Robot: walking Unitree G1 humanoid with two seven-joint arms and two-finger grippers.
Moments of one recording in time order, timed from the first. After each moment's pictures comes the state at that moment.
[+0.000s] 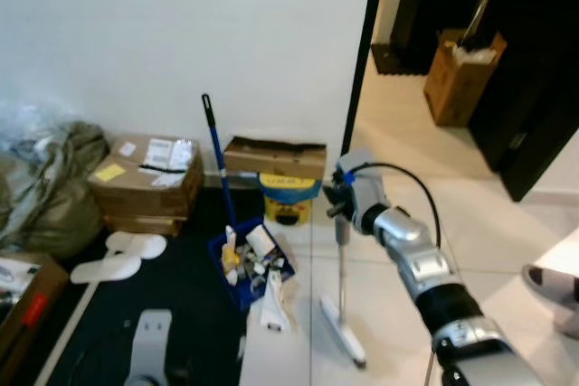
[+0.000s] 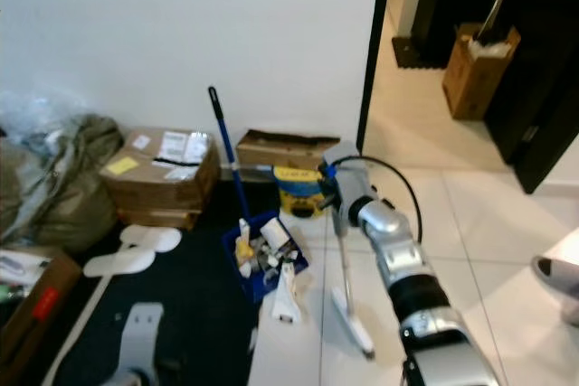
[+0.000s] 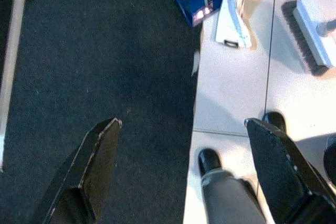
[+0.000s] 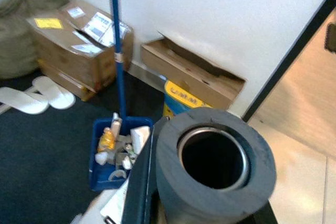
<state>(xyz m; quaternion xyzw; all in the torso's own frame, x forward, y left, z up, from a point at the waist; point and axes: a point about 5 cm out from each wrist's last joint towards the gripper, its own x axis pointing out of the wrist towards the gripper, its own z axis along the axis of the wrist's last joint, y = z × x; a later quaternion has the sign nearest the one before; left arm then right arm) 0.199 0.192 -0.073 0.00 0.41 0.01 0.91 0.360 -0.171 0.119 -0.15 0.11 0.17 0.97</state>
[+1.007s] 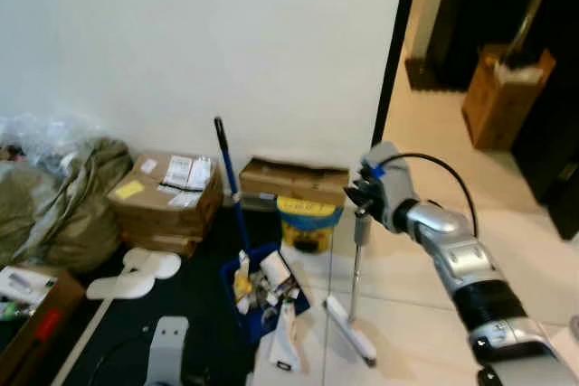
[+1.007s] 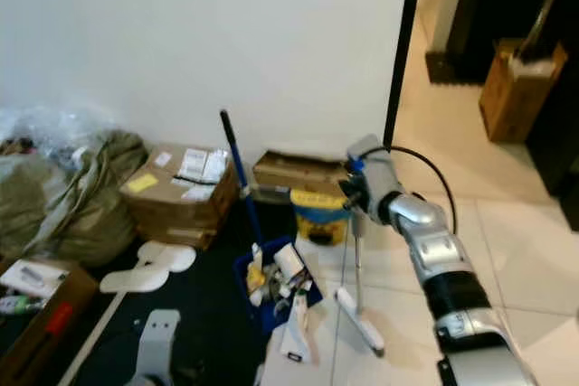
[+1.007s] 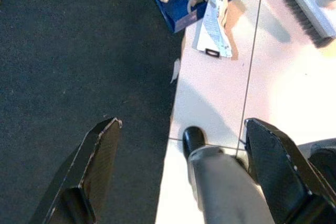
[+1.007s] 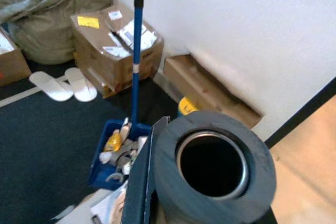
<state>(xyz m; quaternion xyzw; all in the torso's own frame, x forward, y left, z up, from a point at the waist) 0.194 0.189 -0.077 -0.01 0.42 0.00 0.91 0.349 -0.171 0.153 -0.18 0.09 0.32 0.93</state>
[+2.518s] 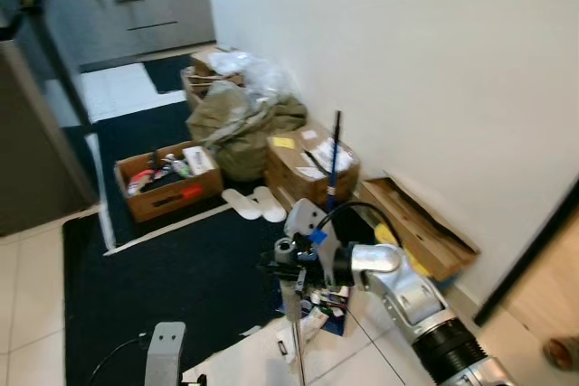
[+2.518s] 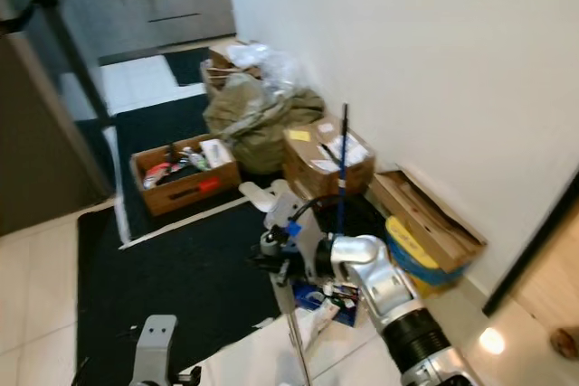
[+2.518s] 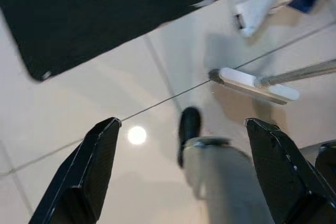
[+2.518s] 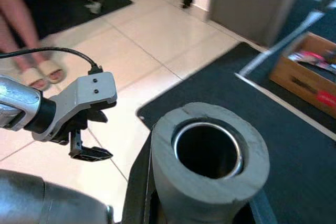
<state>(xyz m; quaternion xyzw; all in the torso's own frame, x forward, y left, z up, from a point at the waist) 0.187 0.186 -0.081 -0.01 0.43 0.01 0.90 0.298 -0.074 0.113 -0.12 0.12 0.57 0.80</state>
